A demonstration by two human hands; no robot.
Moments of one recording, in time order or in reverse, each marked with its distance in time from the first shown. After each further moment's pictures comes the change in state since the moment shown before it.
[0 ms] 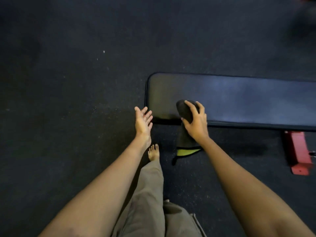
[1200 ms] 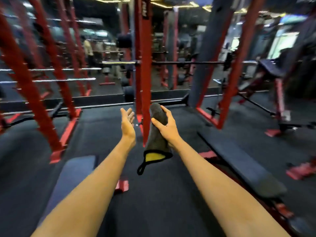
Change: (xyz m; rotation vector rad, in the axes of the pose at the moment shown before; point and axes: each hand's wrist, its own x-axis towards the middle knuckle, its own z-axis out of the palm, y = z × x) left_hand -0.531 -0.035 0.461 0.532 -1.827 -0.039; right_hand -0.382 0.020 -0.519 0.342 1.774 0.533
